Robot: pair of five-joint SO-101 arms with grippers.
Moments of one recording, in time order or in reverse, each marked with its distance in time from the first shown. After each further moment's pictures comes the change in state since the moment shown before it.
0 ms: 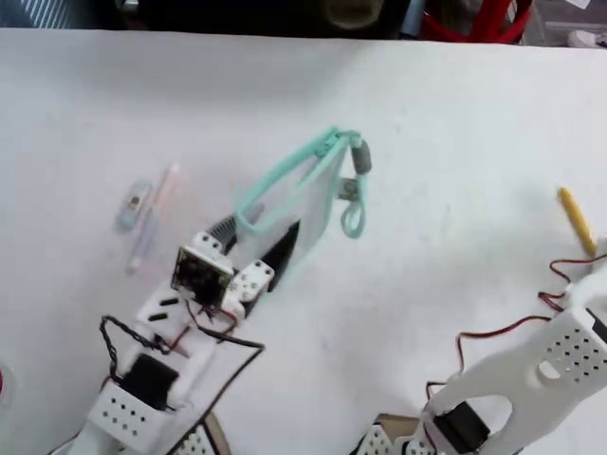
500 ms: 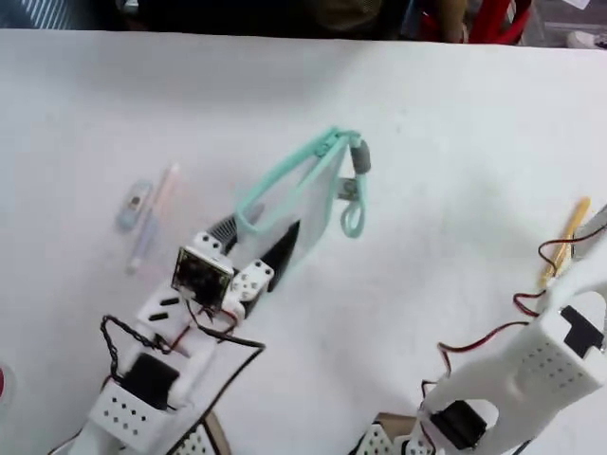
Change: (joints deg) left arm 0.0 0.0 0.0 0.0 0.0; right arm -5.6 -15.5 0.1 22.3 -7.4
